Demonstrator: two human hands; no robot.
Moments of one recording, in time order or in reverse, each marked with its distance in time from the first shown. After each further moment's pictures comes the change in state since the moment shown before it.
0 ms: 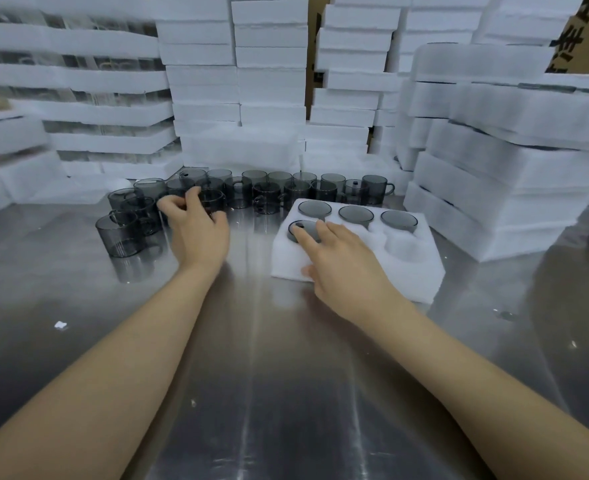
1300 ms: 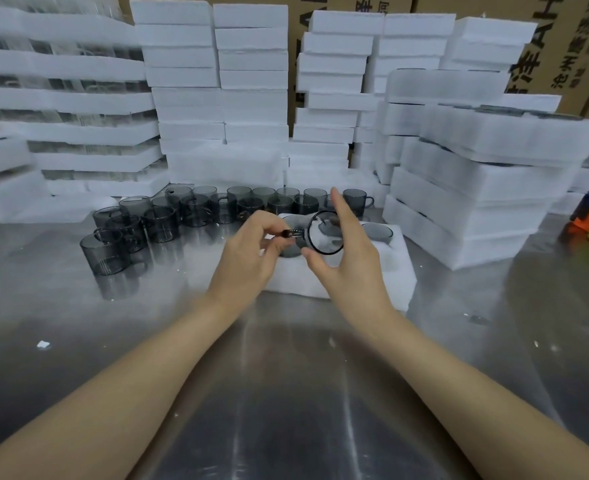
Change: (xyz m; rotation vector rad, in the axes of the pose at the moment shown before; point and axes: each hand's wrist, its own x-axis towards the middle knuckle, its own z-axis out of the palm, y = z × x) left_hand -0.064 0.054 -0.005 -0.602 -0.226 0.700; right_hand -0.016 0.017 -0.005 0.936 0.488 0.229
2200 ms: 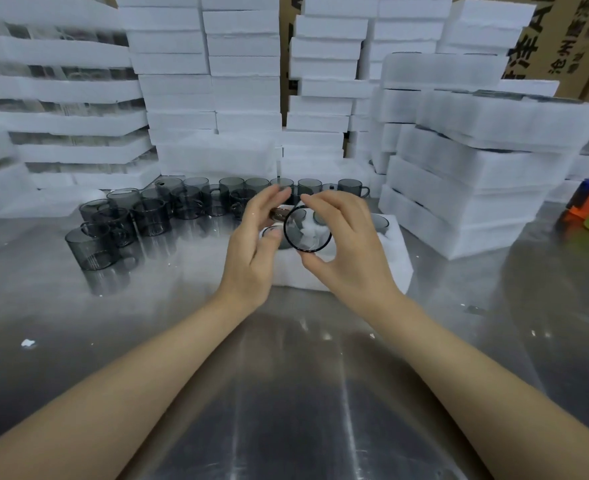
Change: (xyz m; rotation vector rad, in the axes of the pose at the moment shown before) left_hand -0.004 0.024 0.010 -0.289 -0.043 -0.163; right_hand 0.008 0.002 -0.011 -0.332 0.048 -0.385
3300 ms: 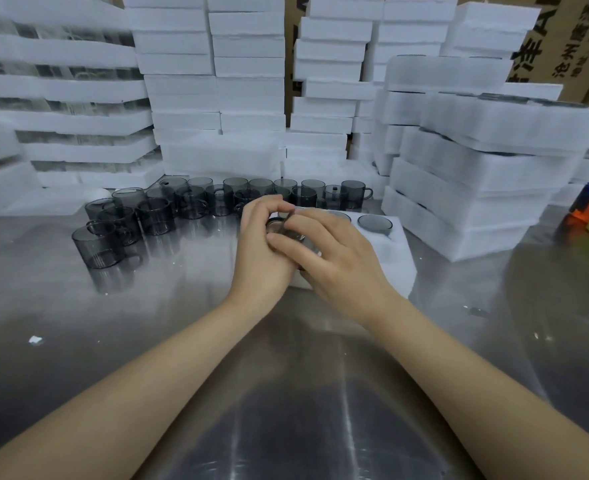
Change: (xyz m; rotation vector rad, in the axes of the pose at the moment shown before) left_hand 0.003 0.026 0.014 -0.156 0.164 -0.257; right_hand 0.002 -0.004 0.012 -0.274 0.077 -0.488
